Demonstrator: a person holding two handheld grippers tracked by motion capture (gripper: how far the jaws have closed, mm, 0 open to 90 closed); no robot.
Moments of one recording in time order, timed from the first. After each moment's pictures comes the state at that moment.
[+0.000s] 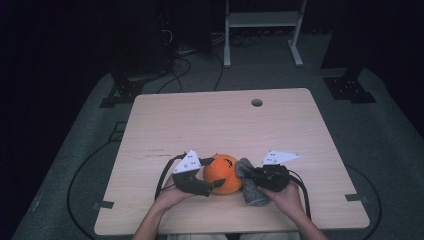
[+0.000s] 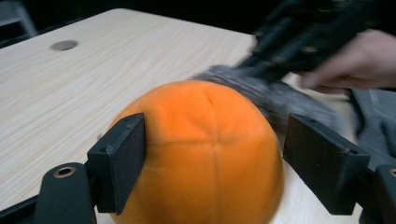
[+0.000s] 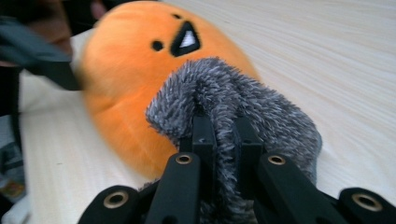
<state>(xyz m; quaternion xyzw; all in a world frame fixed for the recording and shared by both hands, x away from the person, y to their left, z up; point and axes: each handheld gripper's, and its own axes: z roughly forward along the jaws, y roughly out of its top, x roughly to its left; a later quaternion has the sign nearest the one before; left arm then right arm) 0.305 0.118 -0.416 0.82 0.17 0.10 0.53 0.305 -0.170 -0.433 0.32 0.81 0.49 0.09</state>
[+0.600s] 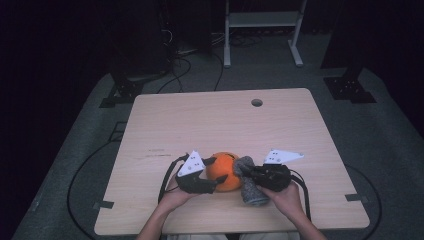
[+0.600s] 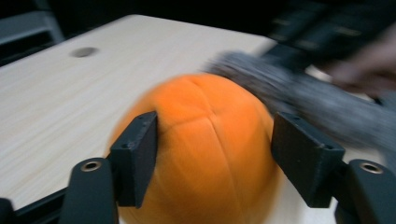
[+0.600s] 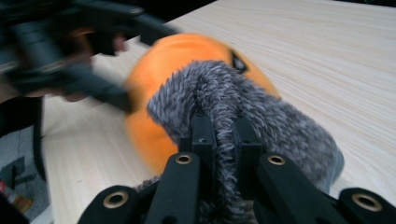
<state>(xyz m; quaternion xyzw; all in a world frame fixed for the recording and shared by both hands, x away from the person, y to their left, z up) 0.298 0.107 -0.415 0.82 0.17 0.14 0.53 0.299 -0.169 -0.420 0.32 0.79 0.52 0.08</state>
